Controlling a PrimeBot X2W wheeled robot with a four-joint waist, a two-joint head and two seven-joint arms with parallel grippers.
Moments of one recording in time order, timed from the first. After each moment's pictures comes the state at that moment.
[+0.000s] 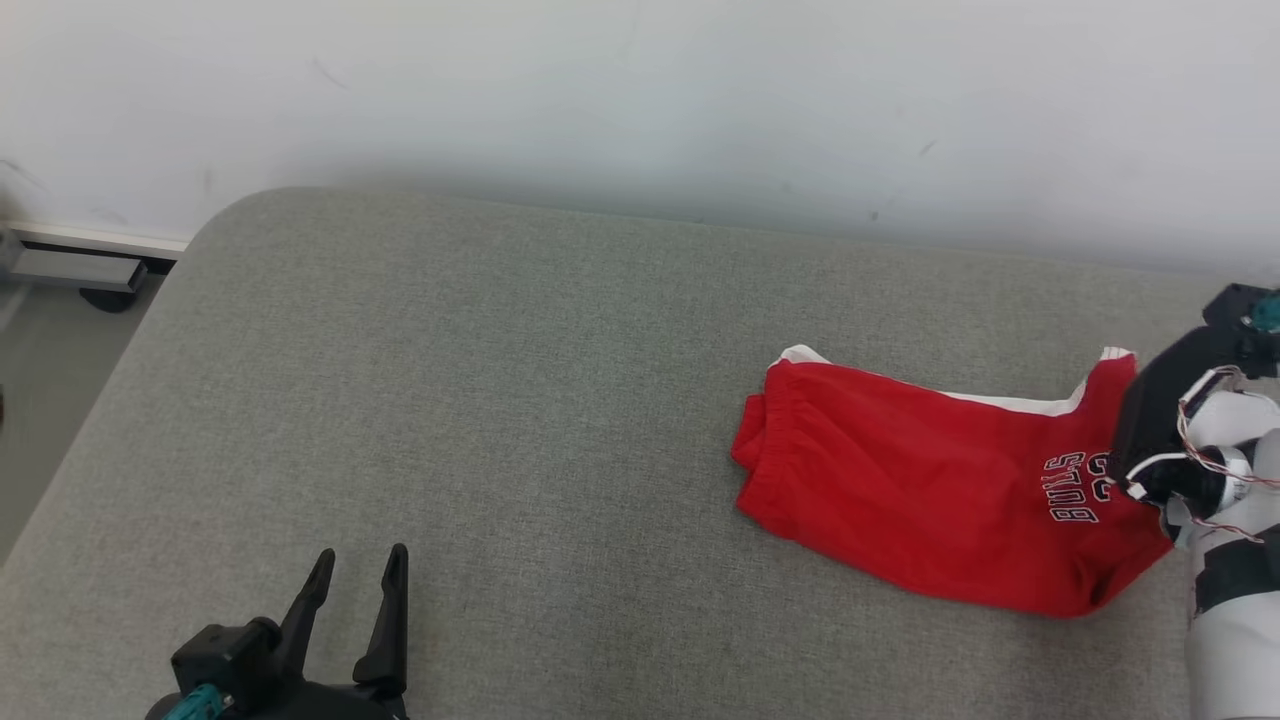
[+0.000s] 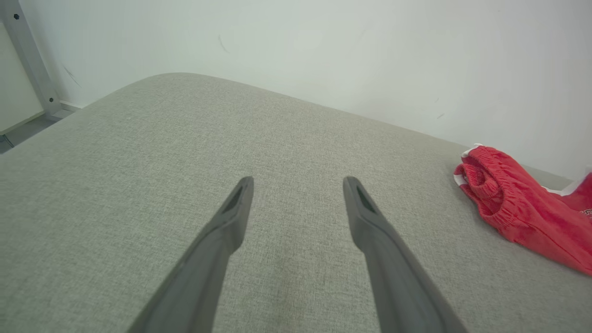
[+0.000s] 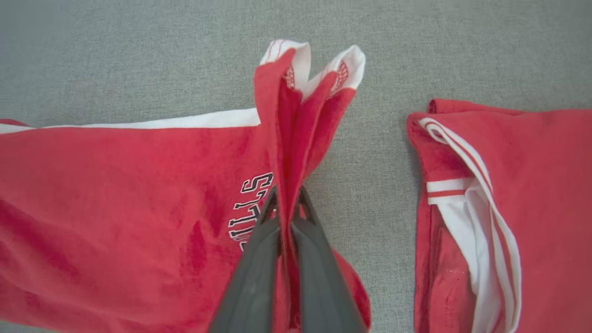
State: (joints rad) left arm -0.12 0.23 -0.41 0.30 -0.50 0.07 -0.26; right arm -0.64 -0.06 -0.55 0.63 -0.15 0.13 0.86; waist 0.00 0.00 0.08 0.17
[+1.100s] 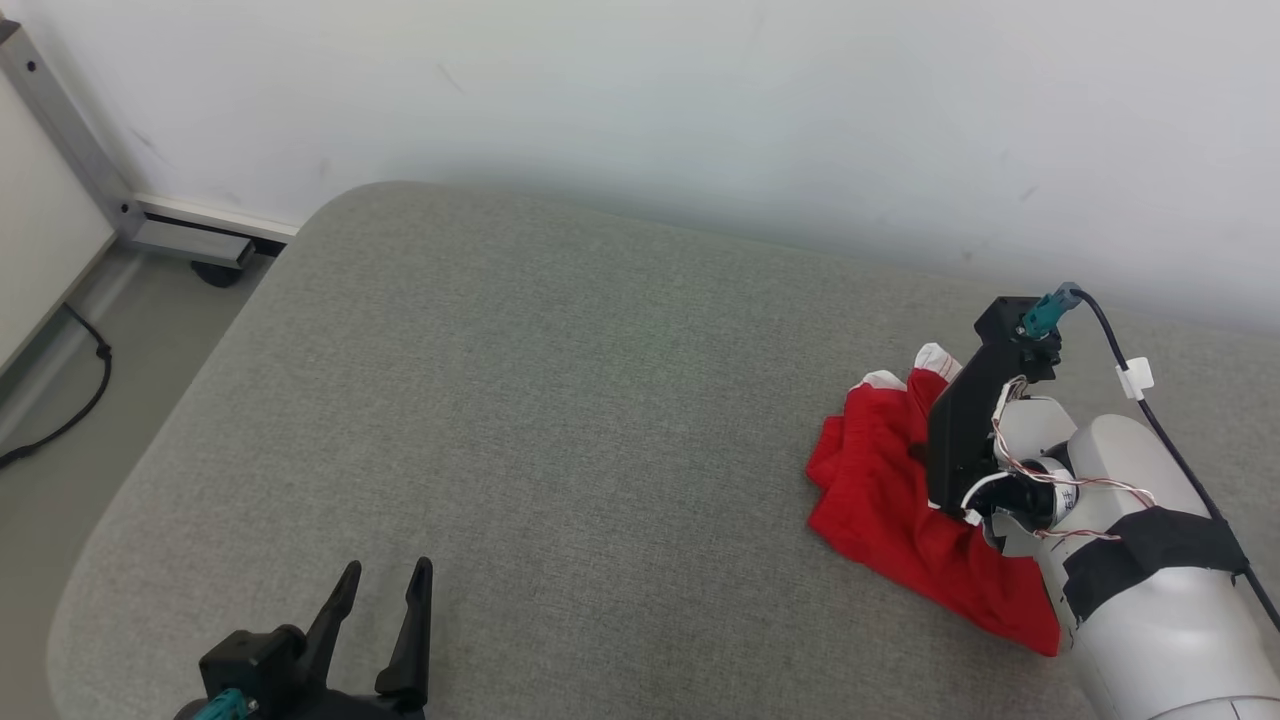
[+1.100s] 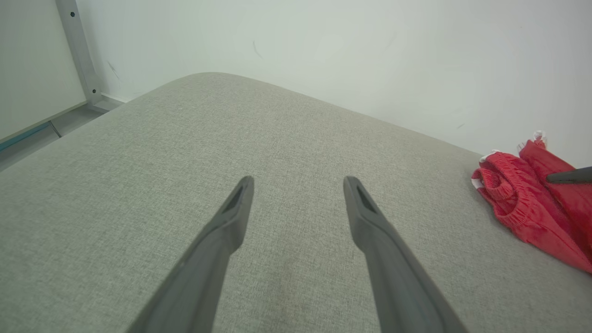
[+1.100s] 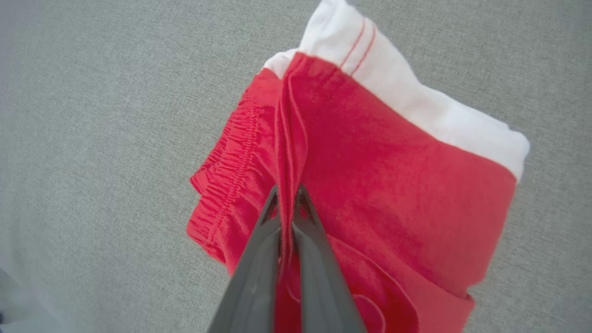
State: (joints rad) left arm -0.13 0.22 -0.44 0.33 -0.50 0.04 -0.26; right arm -0.68 -0.05 -0.04 0.79 0.28 0.13 0.78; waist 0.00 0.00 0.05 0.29
